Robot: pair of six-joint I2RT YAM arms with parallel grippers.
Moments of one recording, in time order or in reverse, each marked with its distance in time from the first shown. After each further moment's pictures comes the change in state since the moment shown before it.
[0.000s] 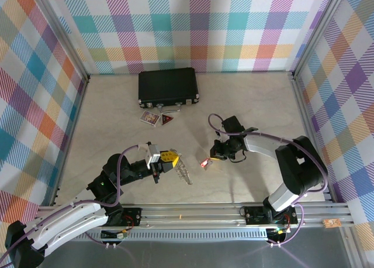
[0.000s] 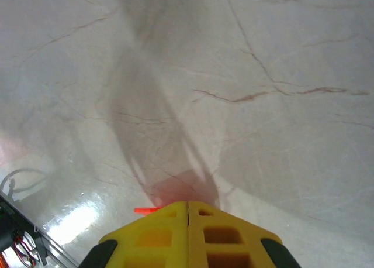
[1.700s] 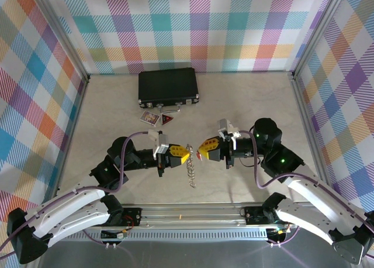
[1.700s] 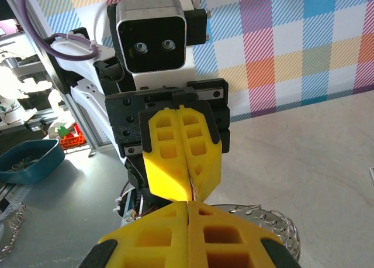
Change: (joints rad) left arm 0.000 0.216 0.264 -0.050 0.236 -0.026; right arm 0.225 -0.747 0.002 0.317 -0.341 -0.463
